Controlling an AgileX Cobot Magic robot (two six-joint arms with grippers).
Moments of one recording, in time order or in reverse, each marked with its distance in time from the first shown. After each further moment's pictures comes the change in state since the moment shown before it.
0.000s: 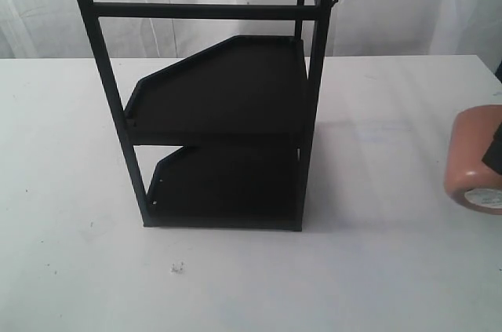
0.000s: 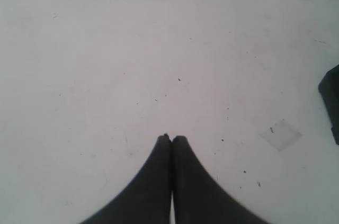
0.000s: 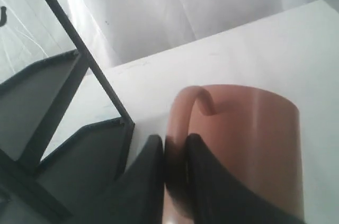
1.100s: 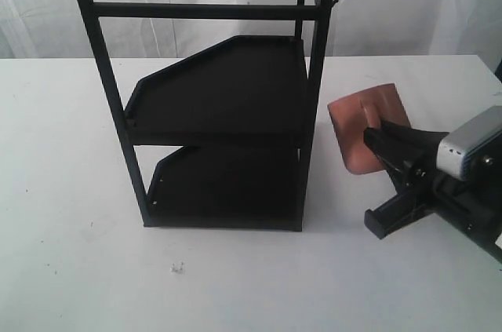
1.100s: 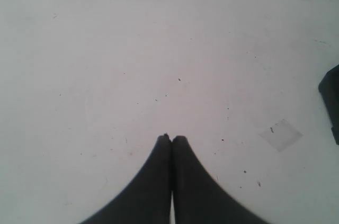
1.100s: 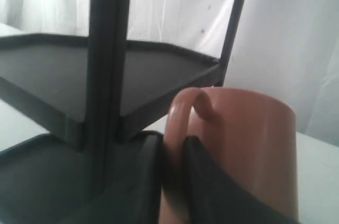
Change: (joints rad) left arm 0.000 0.000 0.000 0.000 0.000 0.000; right arm 0.067 0.645 0.110 -1.008 -1.013 0.328
